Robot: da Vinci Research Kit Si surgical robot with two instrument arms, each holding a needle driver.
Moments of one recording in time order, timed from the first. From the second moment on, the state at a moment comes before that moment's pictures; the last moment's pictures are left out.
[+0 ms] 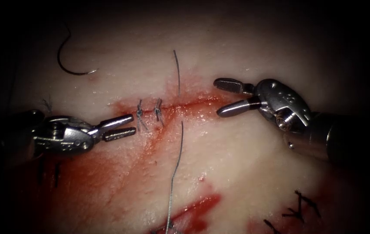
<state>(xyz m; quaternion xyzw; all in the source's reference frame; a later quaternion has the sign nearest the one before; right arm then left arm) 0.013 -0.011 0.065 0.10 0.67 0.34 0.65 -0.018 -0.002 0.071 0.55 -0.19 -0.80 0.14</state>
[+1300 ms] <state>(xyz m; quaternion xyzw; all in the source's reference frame) 0.013 -0.012 0.067 0.10 0.67 0.33 0.66 -0.026 -0.016 0.072 0.52 -0.16 -0.78 0.30</state>
